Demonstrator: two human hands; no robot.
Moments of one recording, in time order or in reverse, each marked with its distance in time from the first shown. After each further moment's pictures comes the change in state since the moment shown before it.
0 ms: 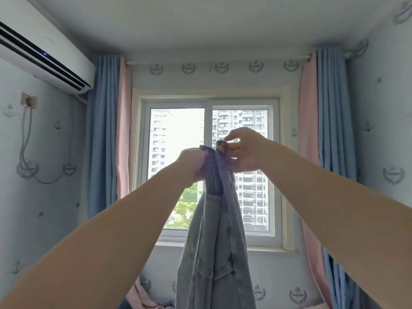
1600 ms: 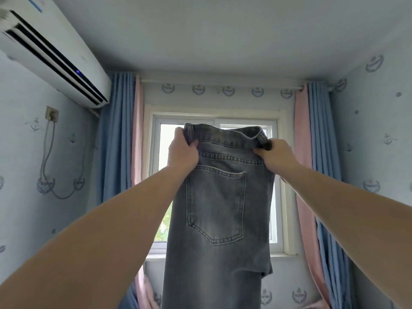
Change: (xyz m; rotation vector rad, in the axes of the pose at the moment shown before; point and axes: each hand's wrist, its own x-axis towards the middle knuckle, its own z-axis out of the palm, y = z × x) left_hand -0.049 0.134 -0.275 0.503 0.194 0.625; right_hand -0.047 0.017 0.258 -0.881 0.802 -0.657
